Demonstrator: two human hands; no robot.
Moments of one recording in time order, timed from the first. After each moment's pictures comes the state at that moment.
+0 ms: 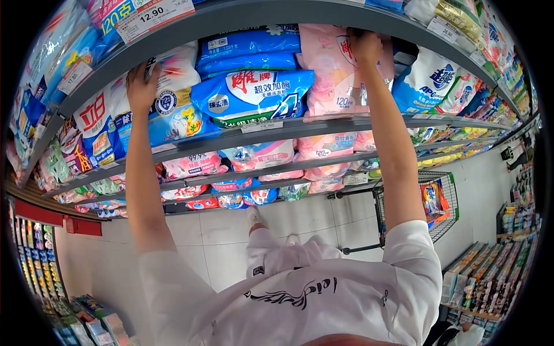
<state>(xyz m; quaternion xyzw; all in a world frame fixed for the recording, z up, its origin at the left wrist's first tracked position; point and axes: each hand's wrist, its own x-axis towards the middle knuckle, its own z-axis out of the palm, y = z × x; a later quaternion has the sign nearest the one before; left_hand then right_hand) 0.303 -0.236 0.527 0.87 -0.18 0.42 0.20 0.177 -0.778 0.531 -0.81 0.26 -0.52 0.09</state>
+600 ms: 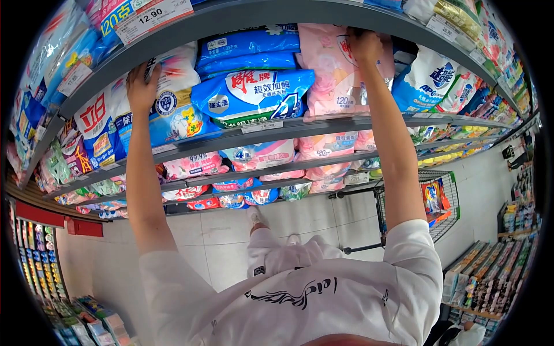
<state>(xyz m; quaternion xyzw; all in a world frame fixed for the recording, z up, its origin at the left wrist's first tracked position) 0.301 -0.238 0.529 0.87 -0.18 0.42 0.20 0.172 -0.774 0.532 -0.81 0.24 -0.52 0.08</state>
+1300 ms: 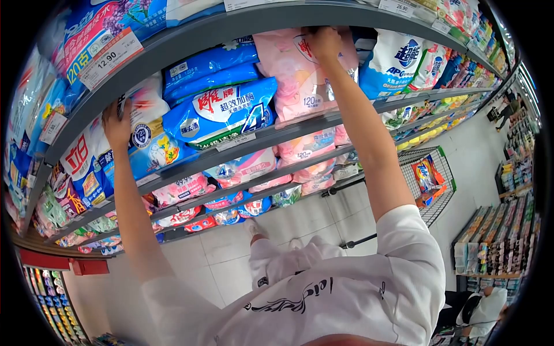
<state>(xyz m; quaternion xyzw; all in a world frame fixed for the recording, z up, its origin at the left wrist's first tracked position) 0.308 -0.234 0.527 0.86 -0.20 0.41 0.21 0.181 -0.780 0.525 -0.79 0.24 -0.55 0.11</state>
